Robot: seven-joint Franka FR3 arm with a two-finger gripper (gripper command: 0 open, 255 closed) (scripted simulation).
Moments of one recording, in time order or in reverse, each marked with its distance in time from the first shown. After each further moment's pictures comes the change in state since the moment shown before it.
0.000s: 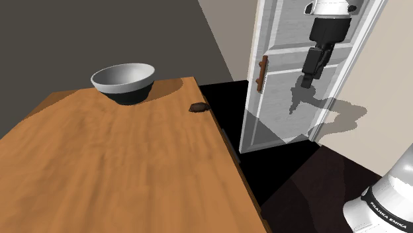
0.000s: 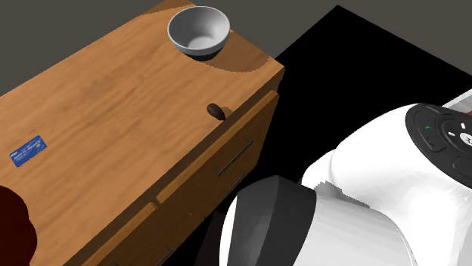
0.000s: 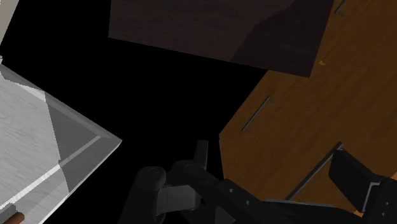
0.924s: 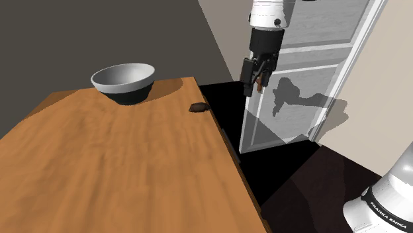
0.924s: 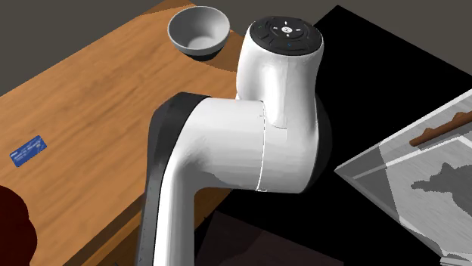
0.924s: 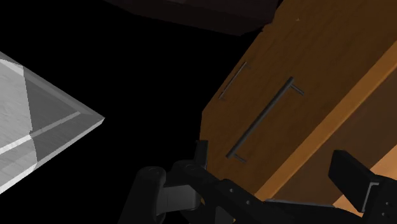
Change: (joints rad) arm 0.046 0.338 0.211 0.206 0.062 0.187 0.222
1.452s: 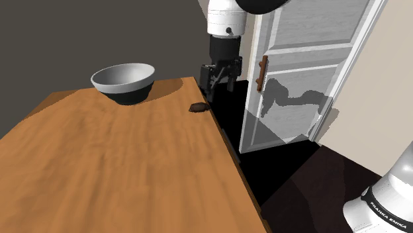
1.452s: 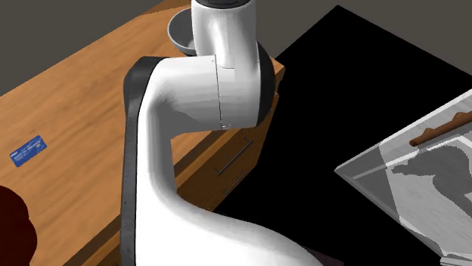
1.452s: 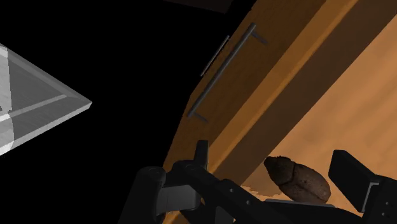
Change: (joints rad) arm 0.019 0.275 0.120 0.227 -0.071 0.071 0.167
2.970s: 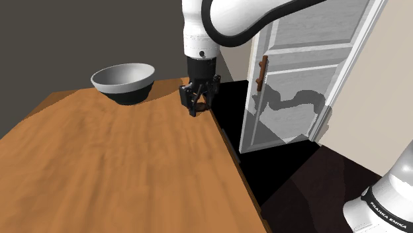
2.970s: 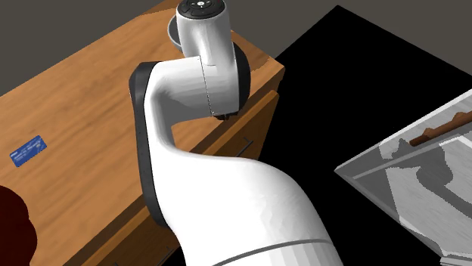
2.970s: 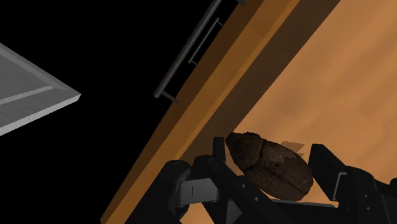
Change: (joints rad) arm 0.032 0.188 0.050 0.082 -0.090 0.106 0.110
